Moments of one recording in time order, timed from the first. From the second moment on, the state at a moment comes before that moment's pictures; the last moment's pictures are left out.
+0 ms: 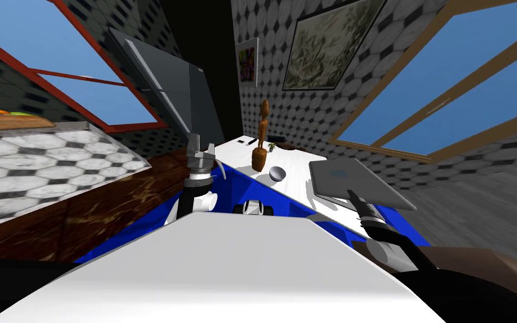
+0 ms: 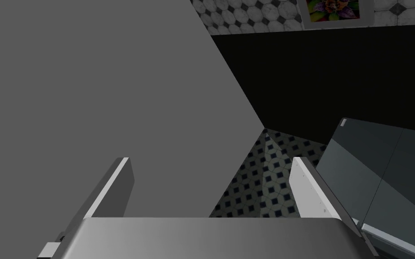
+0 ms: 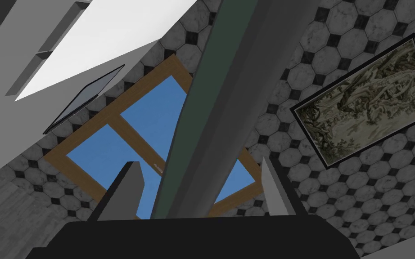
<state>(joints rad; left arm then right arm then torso) 0.45 0.01 -0.07 -2.37 -0.12 -0.43 -0.01 0.71 -0.97 -0.15 -1.38 -0.93 -0.59 0.76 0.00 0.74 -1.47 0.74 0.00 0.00</state>
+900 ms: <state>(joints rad) 0.45 0.01 -0.07 -2.37 -0.12 -0.43 -0.01 0.59 -0.96 -0.26 -1.24 -0.67 -0.53 0.55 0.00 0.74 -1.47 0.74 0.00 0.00</state>
